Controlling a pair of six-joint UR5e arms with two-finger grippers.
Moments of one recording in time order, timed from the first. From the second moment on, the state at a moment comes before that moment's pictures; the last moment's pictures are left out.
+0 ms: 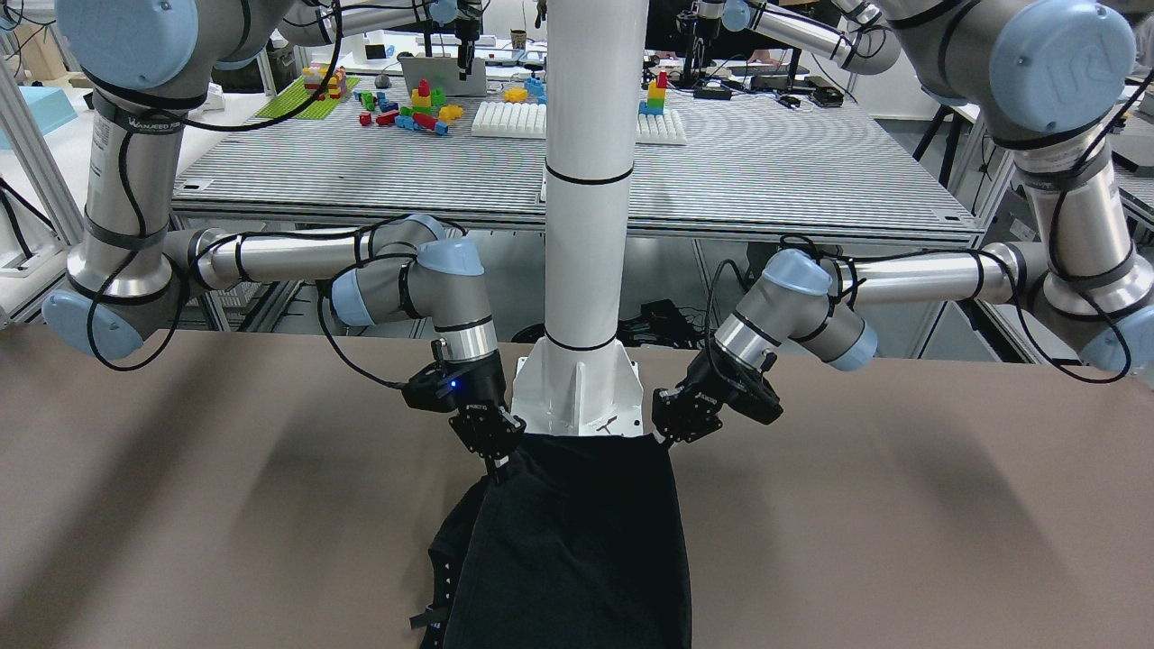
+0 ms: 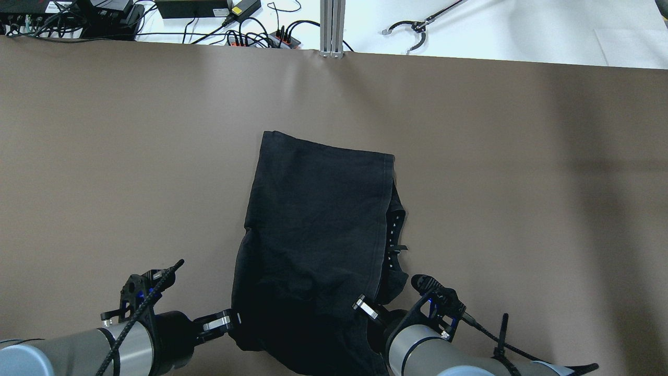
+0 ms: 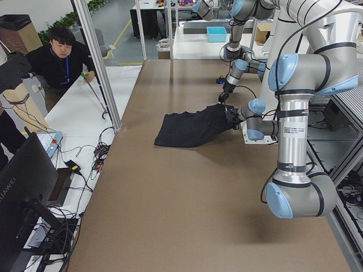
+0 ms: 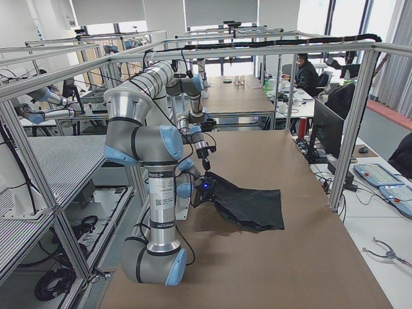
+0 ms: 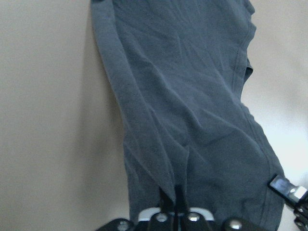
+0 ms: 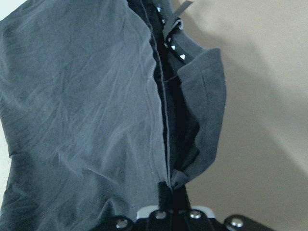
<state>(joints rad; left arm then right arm) -0.16 -1.69 -2.23 -2.19 -1.37 -1.80 0.13 -1.25 2.21 -1.48 1.23 2.08</state>
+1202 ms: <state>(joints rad) -0.61 -2.11 -1.91 -1.83 -1.64 -1.59 0.43 -1.09 1.98 -1.53 1.27 1.88</state>
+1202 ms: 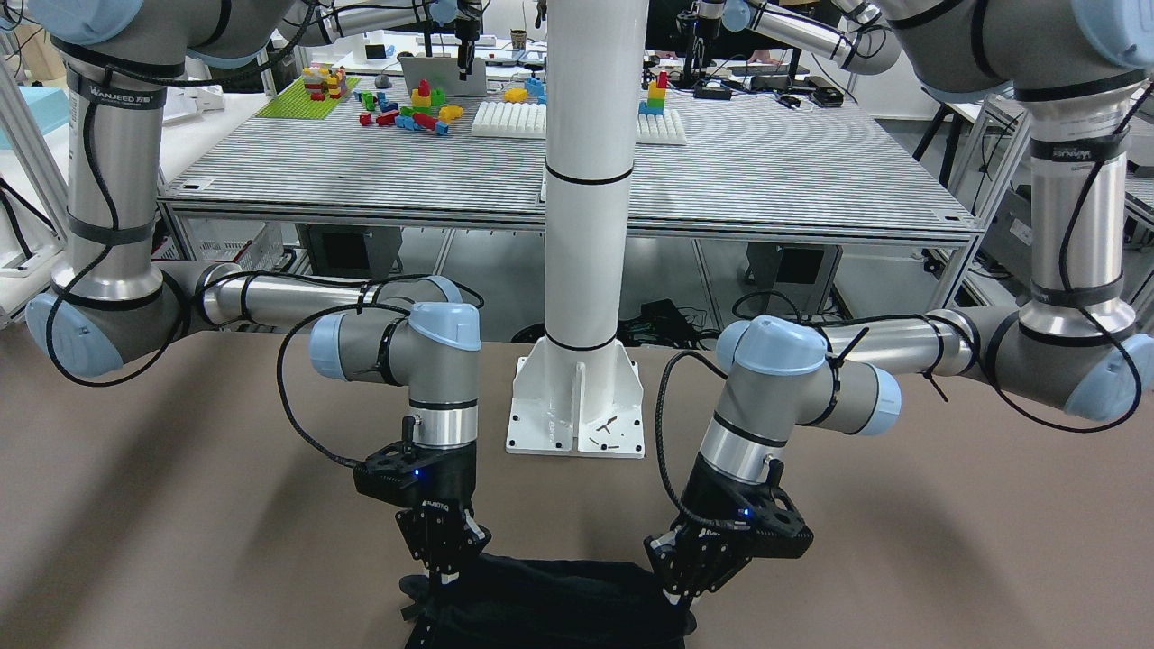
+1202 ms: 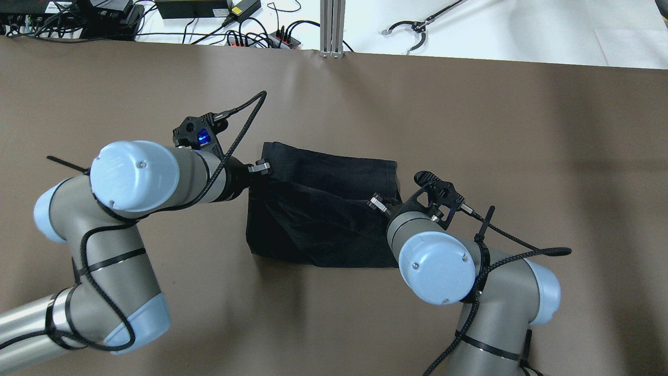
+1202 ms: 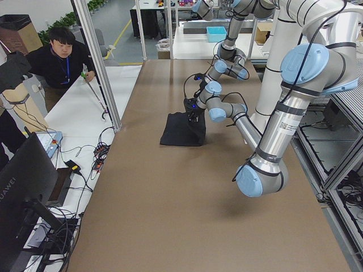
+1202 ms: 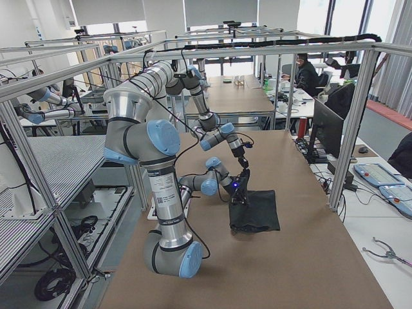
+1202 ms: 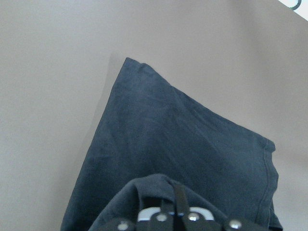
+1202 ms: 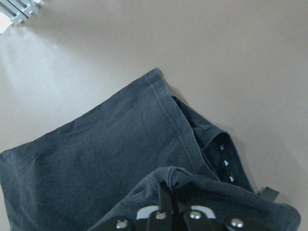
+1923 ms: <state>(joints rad) -0.73 -2.37 -1.44 -1.86 -1.64 -1.43 0.55 -0.99 1.62 -1.32 1.32 1.81</state>
